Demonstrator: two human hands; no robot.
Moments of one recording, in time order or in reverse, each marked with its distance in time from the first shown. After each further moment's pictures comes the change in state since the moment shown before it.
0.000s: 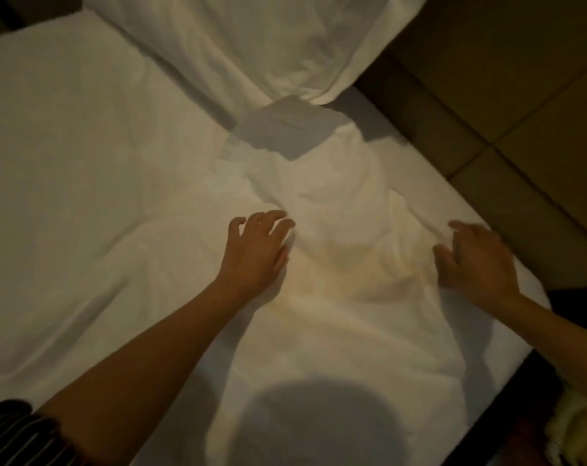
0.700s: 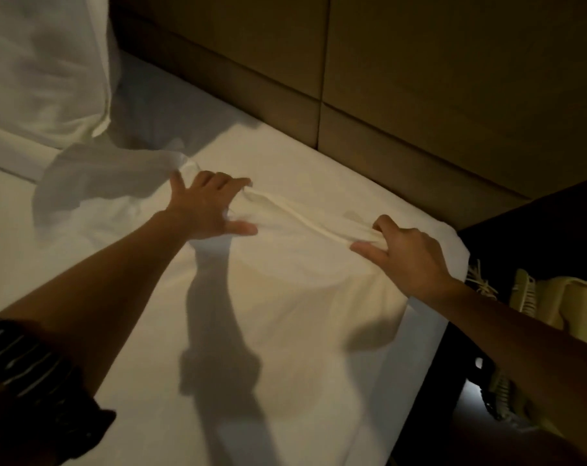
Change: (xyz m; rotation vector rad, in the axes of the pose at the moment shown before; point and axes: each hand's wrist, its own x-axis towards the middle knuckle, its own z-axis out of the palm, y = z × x) left_hand 0.197 0.137 -0.001 0.051 -0.573 0.342; right_hand -0.008 0.119 0.031 0.164 -0.179 0.159
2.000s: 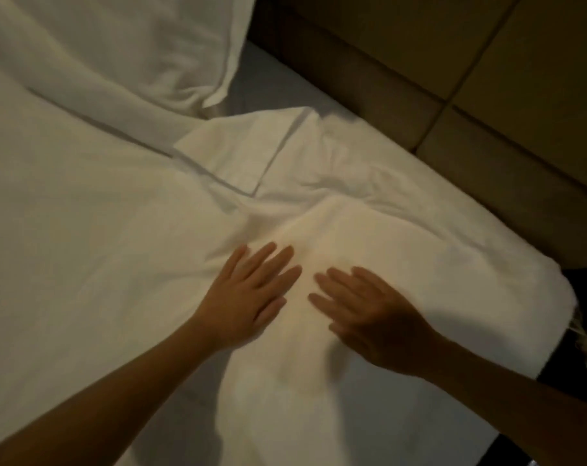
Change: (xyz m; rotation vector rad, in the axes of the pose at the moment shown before) left_hand -0.133 -0.017 0.117 -0.016 0.498 0.220; right_hand -0.026 -0.116 0.065 -0.167 0.226 -0.959
